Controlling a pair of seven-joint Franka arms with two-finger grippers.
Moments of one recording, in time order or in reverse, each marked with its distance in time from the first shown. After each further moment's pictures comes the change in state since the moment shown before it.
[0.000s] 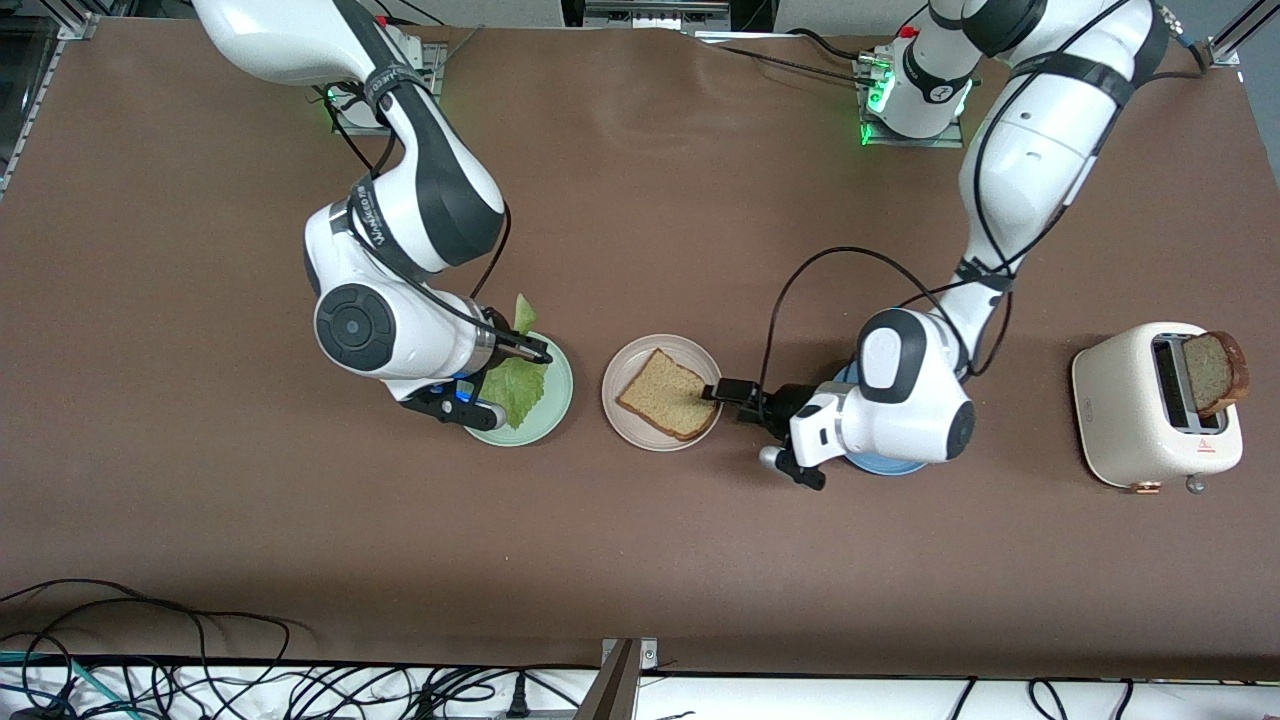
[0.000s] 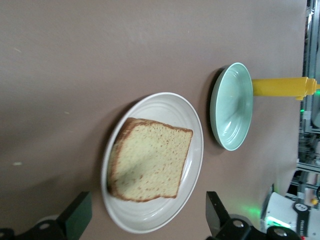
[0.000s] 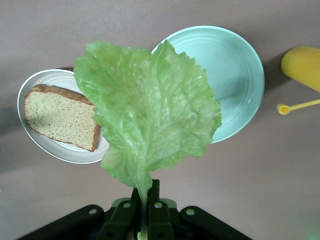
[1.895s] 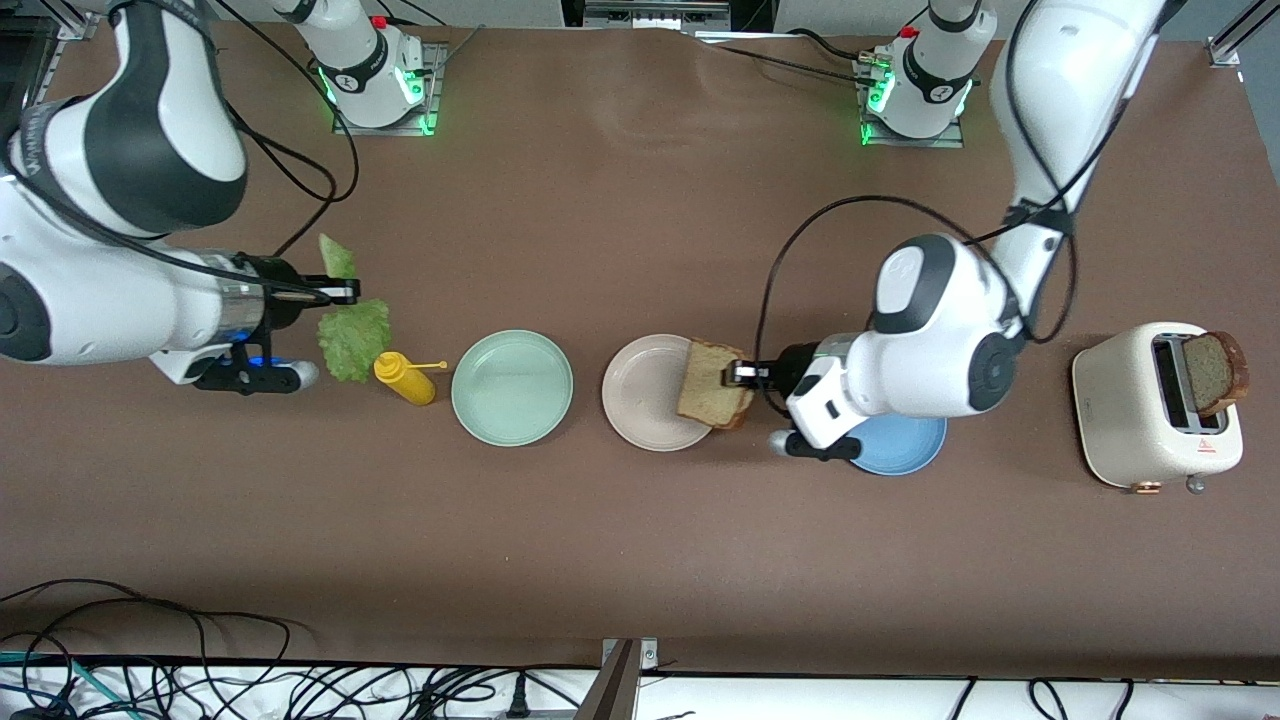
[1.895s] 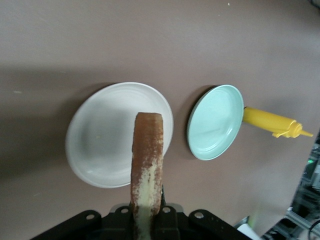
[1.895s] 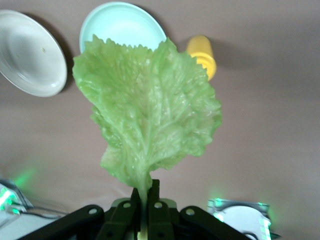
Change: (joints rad) left arm -0.059 -0.129 -0.046 0.024 0.098 -0.035 -0.589; right arm -0.236 -0.183 0.000 0.003 -0.008 -0.373 -0.341
